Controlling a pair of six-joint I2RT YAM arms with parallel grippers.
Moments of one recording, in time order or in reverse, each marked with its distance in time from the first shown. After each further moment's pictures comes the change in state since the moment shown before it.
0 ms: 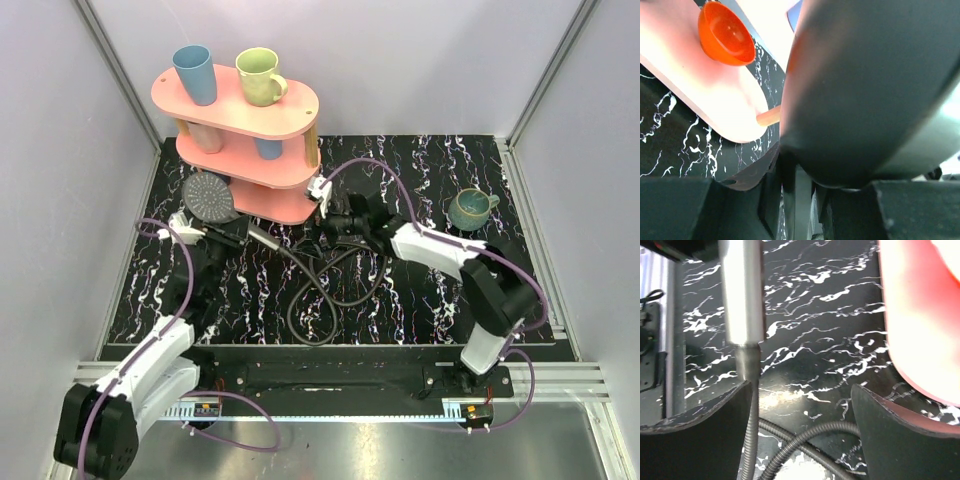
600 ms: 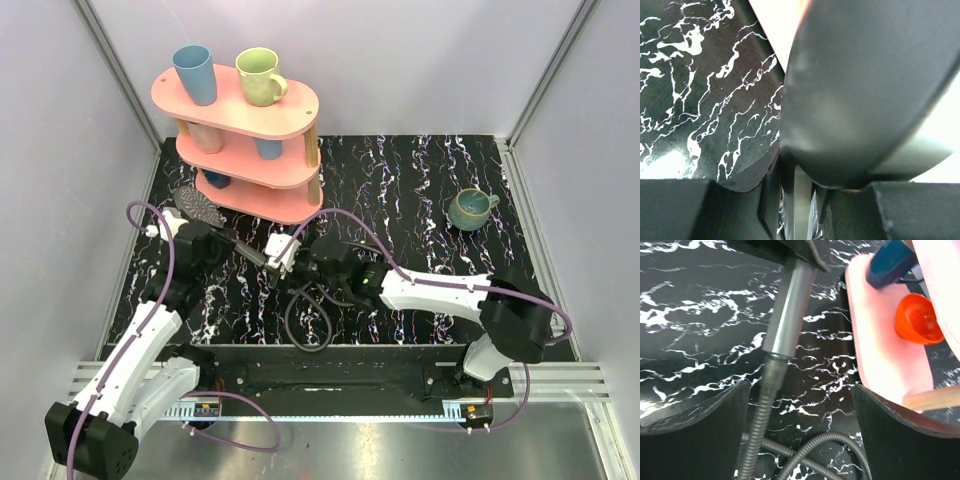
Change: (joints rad) left arm -0.002 -0.043 0.417 -0.984 -0.166 -0.068; right arm 0.397 -0.203 -0.174 0.082 0.662 -0.283
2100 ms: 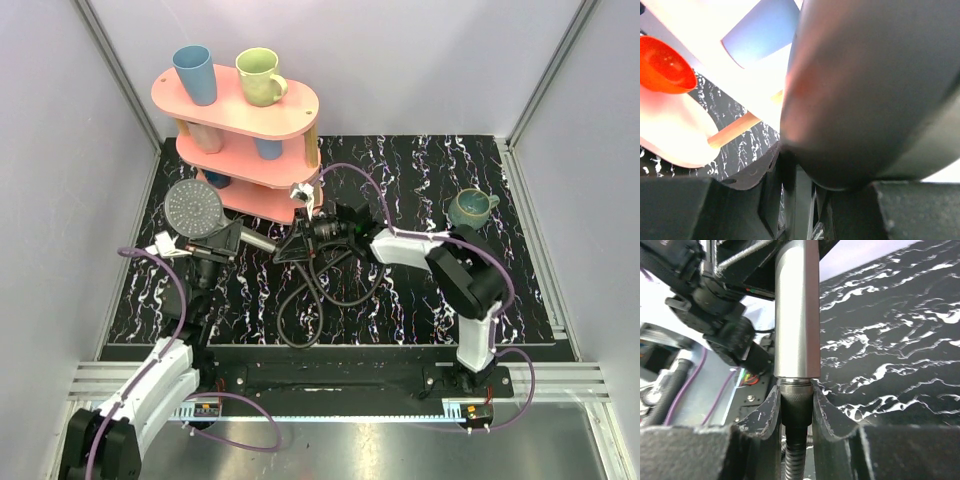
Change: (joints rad) left arm 0.027 -0.166 -0.542 1.149 0.246 0.026; right arm -0.336 0.308 0.145 0.333 -0.942 0.726
